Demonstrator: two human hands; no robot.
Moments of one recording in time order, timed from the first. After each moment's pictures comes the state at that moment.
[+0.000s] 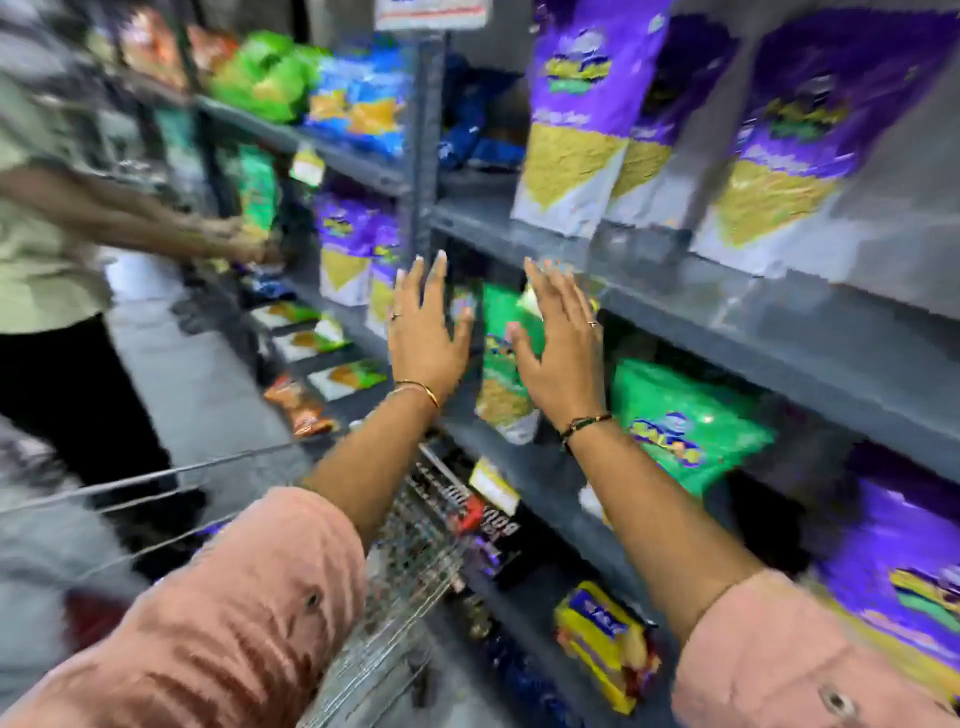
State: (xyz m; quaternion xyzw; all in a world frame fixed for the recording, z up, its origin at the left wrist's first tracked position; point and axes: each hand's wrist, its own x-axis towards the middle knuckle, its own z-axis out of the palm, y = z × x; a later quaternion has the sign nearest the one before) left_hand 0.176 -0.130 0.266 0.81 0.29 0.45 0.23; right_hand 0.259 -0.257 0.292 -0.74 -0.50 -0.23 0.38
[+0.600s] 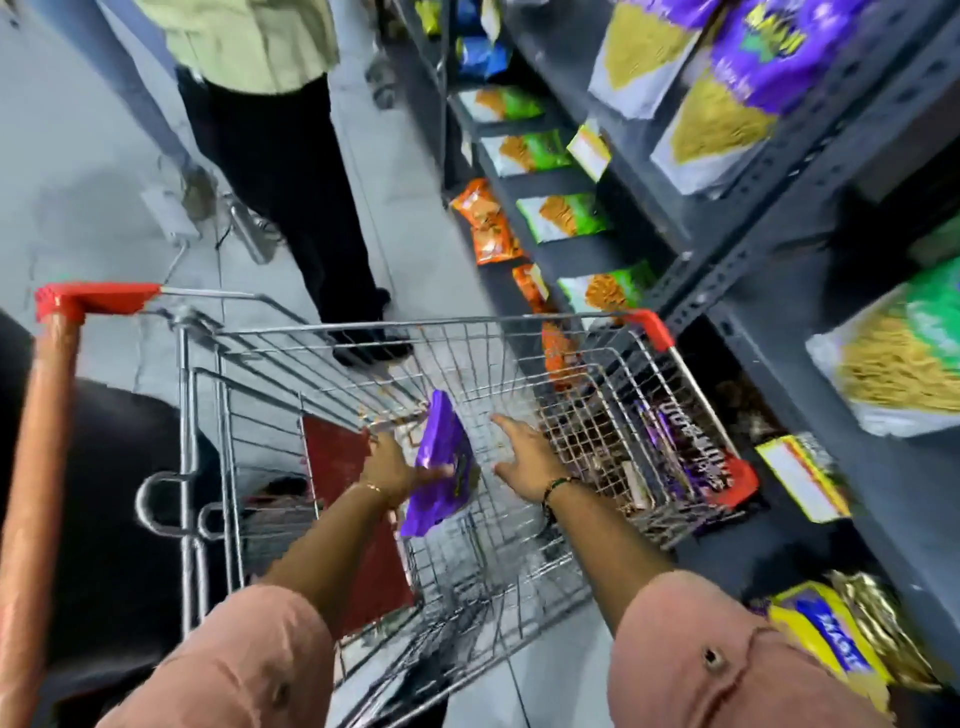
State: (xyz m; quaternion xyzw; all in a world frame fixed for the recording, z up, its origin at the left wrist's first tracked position) left_hand -0.103 0.023 -0.042 0.57 0.64 0.00 0.52; right_hand 0.086 -0.032 -0.047 -0.74 -0.54 0.39 0.12
